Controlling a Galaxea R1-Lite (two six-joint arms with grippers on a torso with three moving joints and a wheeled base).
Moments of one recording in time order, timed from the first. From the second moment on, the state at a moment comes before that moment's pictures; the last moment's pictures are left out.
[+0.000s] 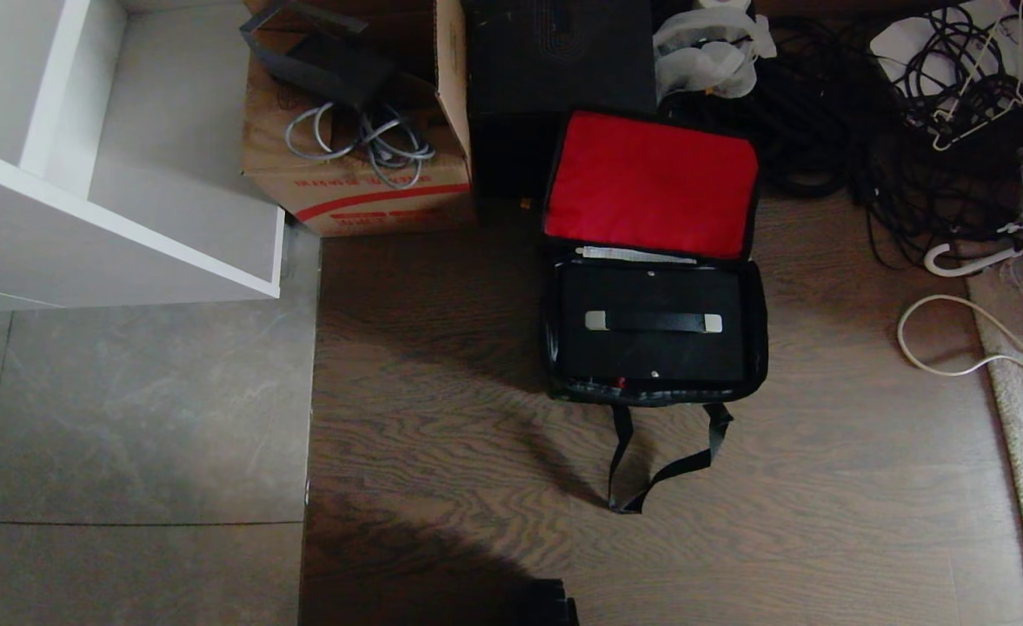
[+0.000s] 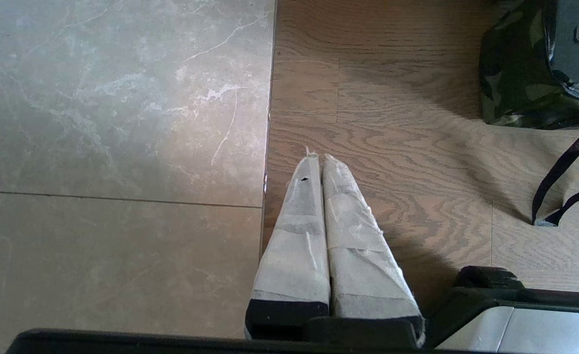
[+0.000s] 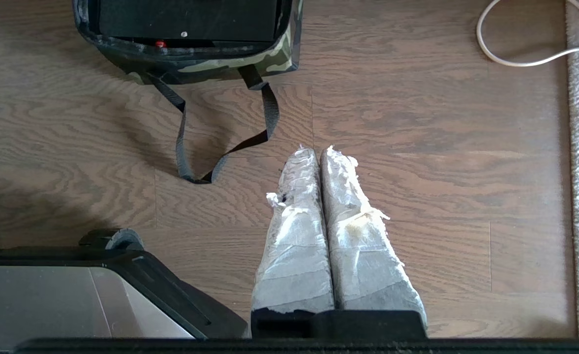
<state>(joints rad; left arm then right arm) 0.00 0.00 0.00 -0.02 0.02 -0.04 0.00 0.00 0.00 0.00 0.02 -0.01</state>
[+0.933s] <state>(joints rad) 0.00 0.00 0.00 -0.02 0.02 -0.04 0.00 0.00 0.00 0.00 0.02 -0.01</state>
